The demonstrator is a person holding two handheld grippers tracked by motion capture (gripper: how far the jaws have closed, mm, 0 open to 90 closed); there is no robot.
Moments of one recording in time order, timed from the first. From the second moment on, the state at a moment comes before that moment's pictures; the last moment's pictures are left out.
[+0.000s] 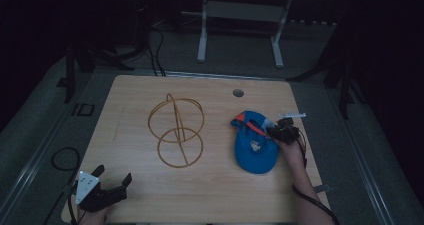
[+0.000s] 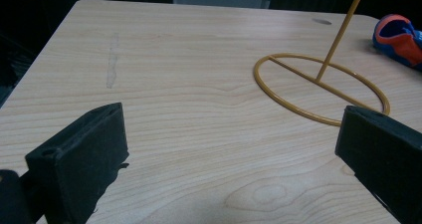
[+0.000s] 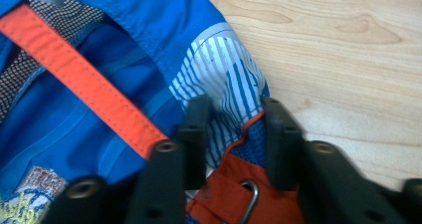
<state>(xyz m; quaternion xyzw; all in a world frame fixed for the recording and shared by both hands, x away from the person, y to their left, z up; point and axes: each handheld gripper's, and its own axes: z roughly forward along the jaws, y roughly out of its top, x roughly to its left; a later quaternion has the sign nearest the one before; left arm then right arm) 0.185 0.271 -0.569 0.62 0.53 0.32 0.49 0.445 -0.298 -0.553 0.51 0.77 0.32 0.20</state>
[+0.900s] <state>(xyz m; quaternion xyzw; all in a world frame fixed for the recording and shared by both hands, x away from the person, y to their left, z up) 0.185 0.265 -0.561 0.63 0.55 0.32 0.45 0.413 -0.279 -0.479 0.47 0.75 0.38 0.27</state>
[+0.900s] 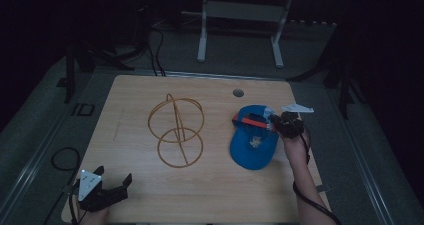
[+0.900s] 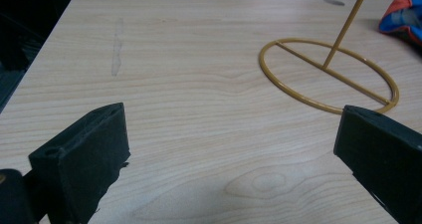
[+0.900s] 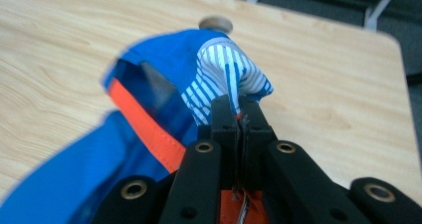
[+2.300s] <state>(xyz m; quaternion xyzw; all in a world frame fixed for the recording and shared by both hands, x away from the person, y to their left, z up) 0.174 0.205 -0.494 0.69 0.45 0.25 0.51 0.318 -0.278 -0.387 0.33 0.77 0.45 0.31</state>
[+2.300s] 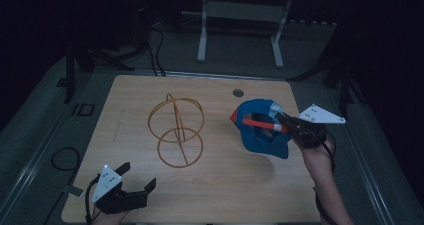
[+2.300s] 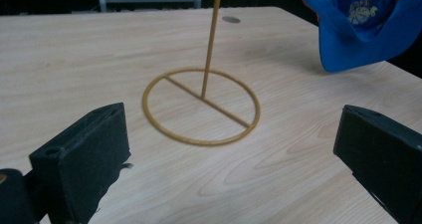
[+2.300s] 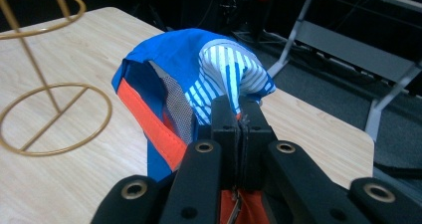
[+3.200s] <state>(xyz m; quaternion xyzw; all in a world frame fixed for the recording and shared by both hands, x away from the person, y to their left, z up) 0.200 0.153 -0.401 0.73 0.35 0.25 0.53 0.265 -0.279 -0.376 0.29 0.77 0.49 0.30</state>
